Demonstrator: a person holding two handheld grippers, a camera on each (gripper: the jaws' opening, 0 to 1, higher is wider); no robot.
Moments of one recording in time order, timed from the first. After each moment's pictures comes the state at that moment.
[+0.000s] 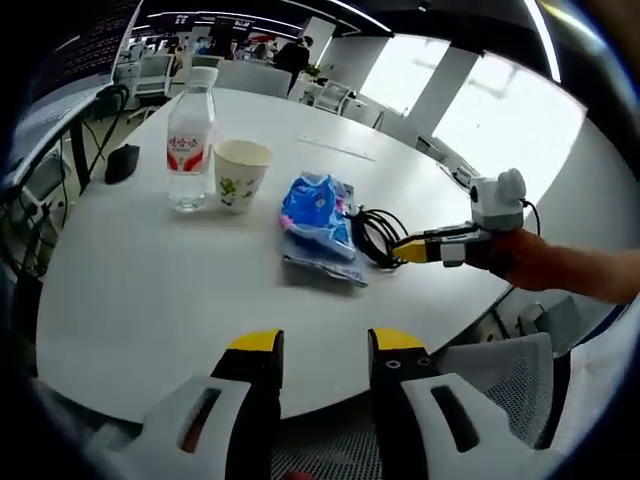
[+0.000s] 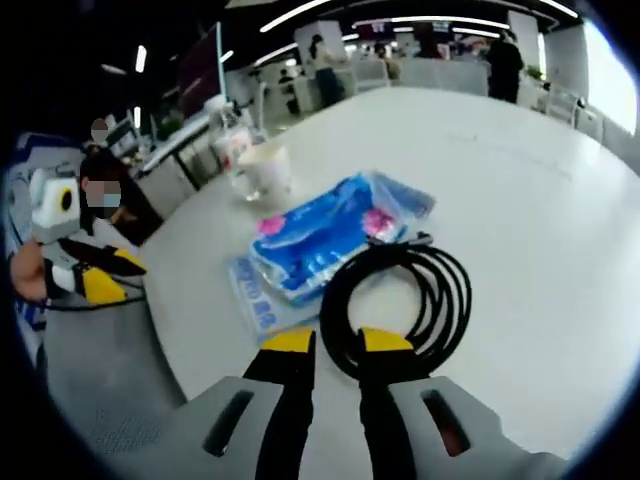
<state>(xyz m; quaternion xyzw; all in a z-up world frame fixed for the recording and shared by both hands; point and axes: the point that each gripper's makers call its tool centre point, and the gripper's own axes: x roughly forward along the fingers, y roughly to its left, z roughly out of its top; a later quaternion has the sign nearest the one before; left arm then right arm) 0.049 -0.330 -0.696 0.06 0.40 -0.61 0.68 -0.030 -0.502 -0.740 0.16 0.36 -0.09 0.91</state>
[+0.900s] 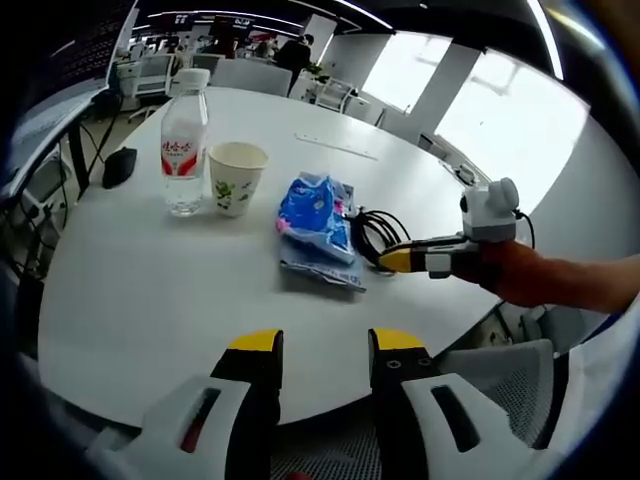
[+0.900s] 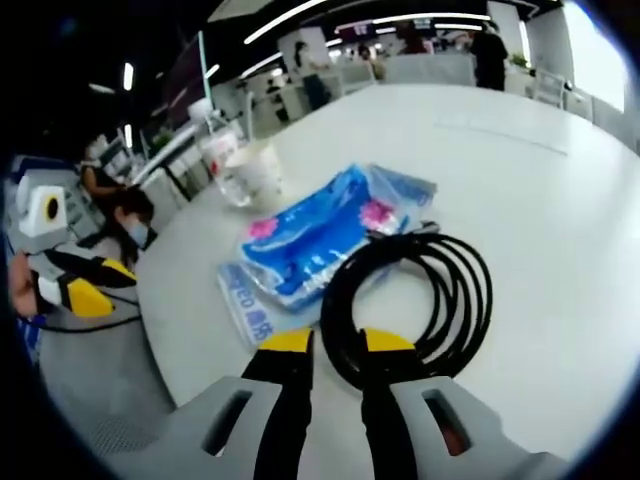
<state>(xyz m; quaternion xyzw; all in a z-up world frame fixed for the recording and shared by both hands) 0.048 -0.341 -0.690 0.07 0.40 -0.60 0.68 -0.016 -0.501 -0.754 0.19 0.35 -0.11 0.91</state>
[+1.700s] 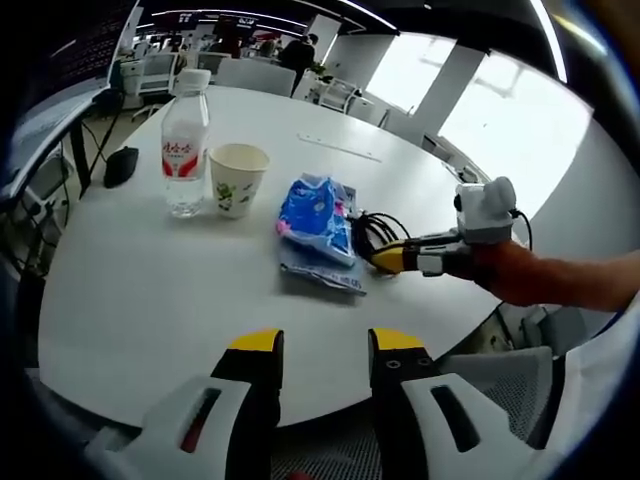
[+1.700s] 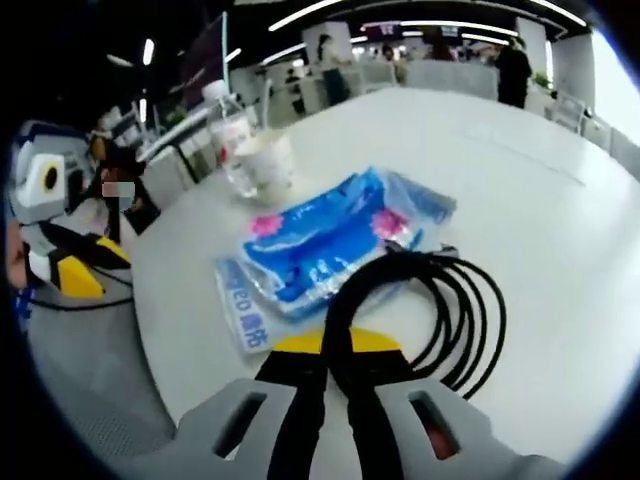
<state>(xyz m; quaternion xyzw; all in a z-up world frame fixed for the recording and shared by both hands) 0.048 -0.343 -0.689 0.07 0.41 -0.60 0.69 -0.007 -0.505 -0.750 0.13 0.36 -0.08 0.92</state>
